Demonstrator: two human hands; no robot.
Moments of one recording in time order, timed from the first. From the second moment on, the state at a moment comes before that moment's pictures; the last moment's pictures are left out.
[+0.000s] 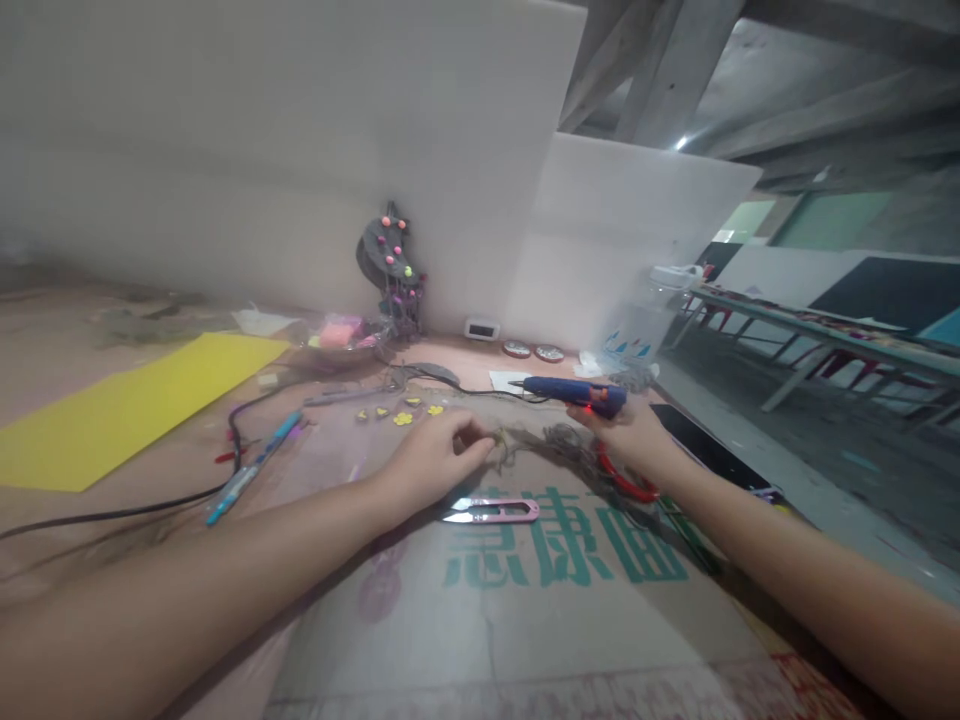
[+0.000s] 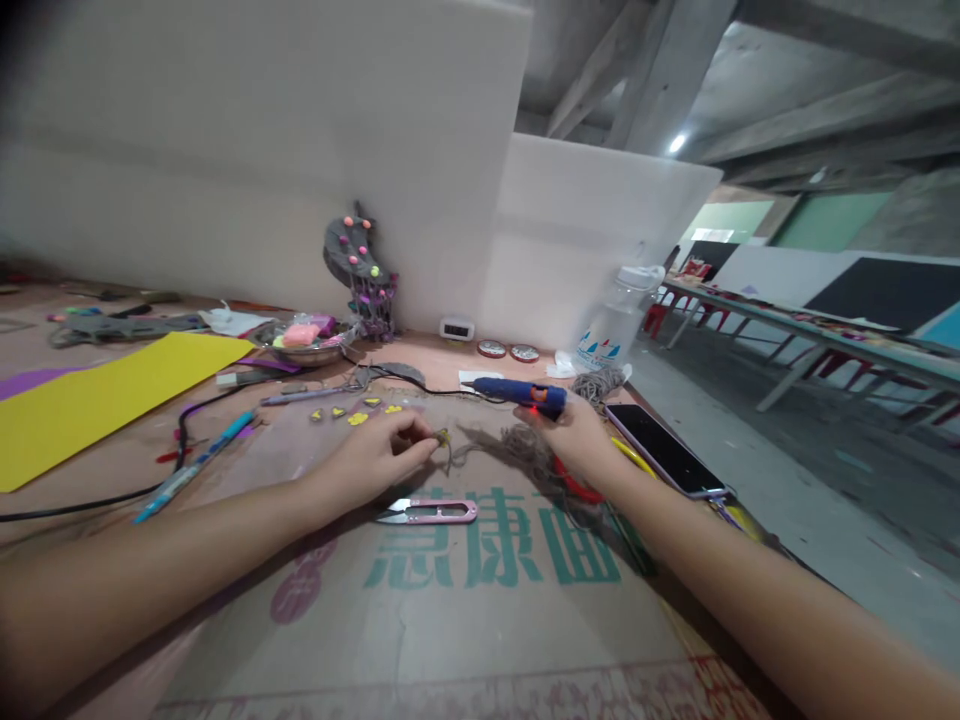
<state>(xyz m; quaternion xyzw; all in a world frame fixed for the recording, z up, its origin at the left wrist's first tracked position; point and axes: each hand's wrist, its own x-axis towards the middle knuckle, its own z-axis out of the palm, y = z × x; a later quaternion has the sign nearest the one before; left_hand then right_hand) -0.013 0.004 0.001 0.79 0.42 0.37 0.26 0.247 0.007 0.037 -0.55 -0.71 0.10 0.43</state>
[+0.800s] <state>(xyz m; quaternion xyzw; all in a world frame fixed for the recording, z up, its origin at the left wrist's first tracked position) -0.014 0.001 0.006 0.78 0.42 0.37 0.29 0.280 0.073 0.035 -0.62 -0.76 -0.08 0.19</state>
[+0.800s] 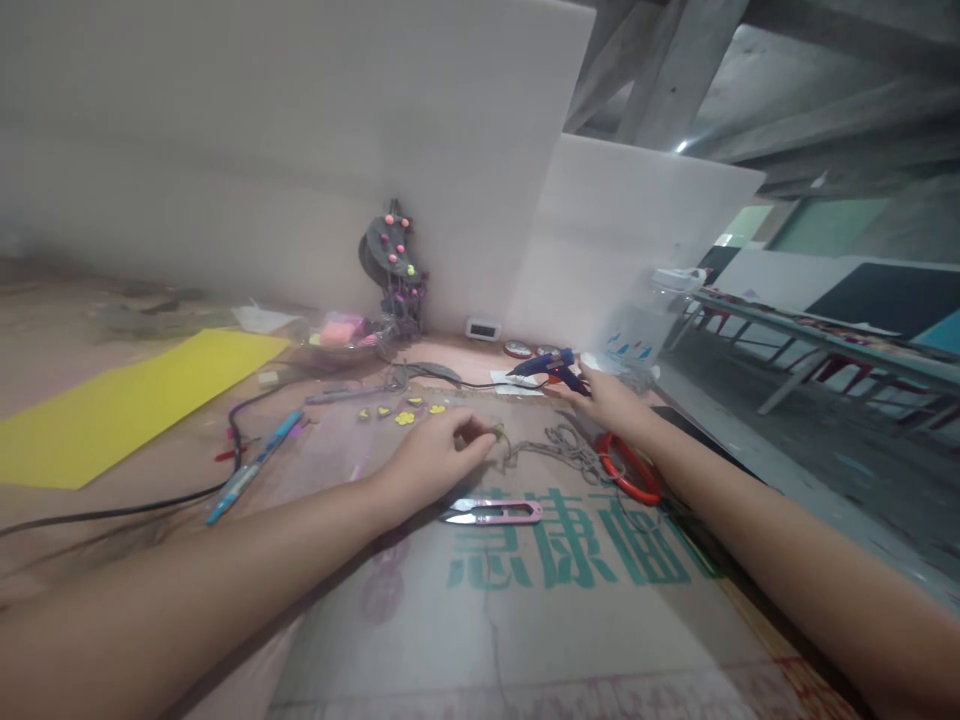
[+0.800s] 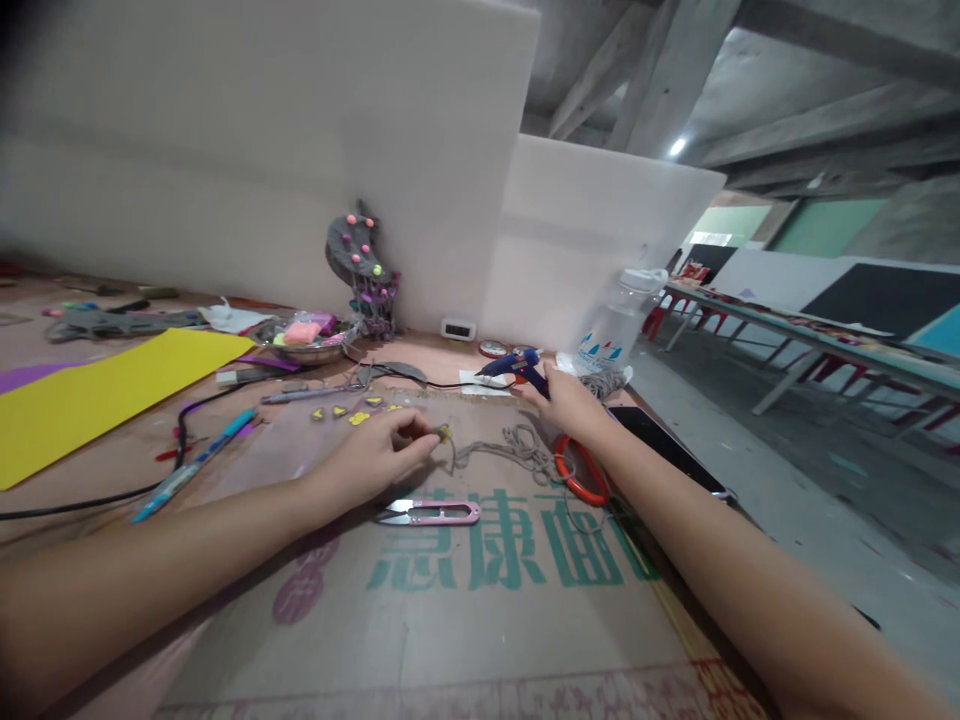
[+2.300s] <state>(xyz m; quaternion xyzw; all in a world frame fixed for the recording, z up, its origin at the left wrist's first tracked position) -0.013 0.001 0.003 0.81 0.37 0.36 0.27 0.186 -0.017 0.014 -0.47 -0.79 0.12 0.38</state>
